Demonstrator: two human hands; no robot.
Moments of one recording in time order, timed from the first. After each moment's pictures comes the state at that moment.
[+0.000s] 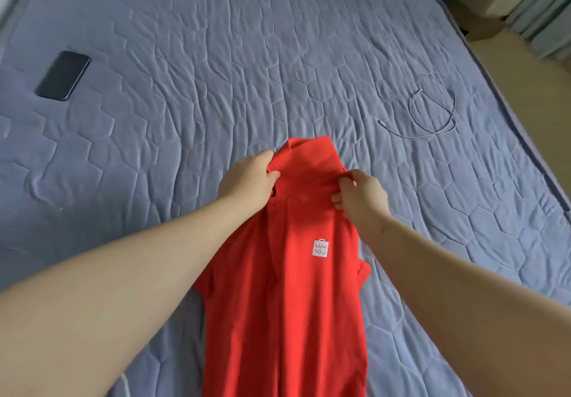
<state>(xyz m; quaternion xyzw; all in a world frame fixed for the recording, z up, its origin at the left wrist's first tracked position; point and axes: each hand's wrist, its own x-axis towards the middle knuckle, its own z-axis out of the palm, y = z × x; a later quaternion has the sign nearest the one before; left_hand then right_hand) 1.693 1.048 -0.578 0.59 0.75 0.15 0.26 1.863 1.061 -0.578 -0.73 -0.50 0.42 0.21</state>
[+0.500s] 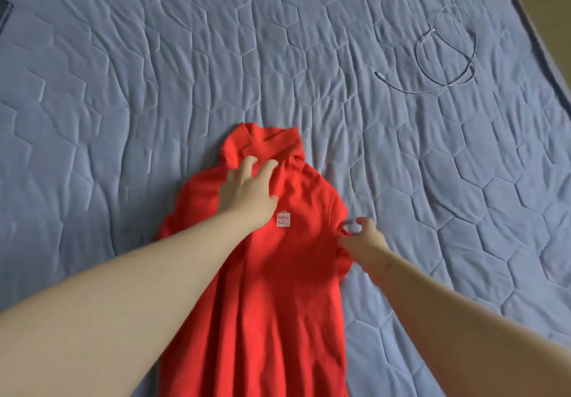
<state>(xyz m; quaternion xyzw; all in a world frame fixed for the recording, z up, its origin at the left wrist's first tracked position) 1.759 1.054 -0.692 0.61 0.76 0.01 0.24 1.960 1.036 -0.709 -0.78 -0.40 0.49 -0.02</state>
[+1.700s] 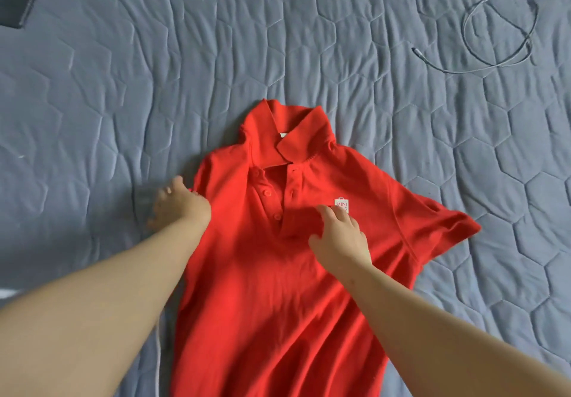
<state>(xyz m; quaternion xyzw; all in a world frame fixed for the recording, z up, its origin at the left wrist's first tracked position) 1.701 1.000 -0.722 0.21 0.95 0.05 0.22 1.921 1.007 -0.713 -0.63 -0.68 0.36 -0.10</state>
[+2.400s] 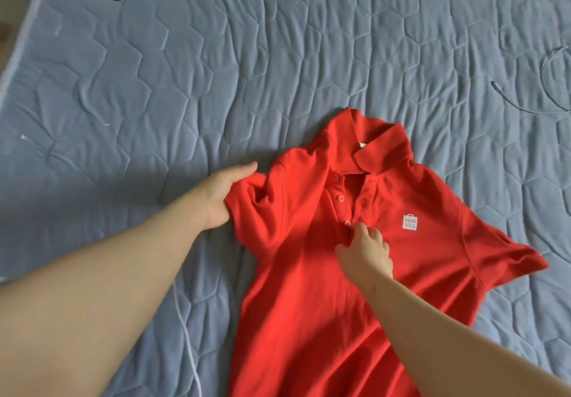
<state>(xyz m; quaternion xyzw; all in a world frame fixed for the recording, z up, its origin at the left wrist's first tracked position) 1.595 0.967 -0.700 0.01 0.59 0.39 0.70 1.830 0.974 -0.708 -0.70 -0.60 0.35 -0.16</state>
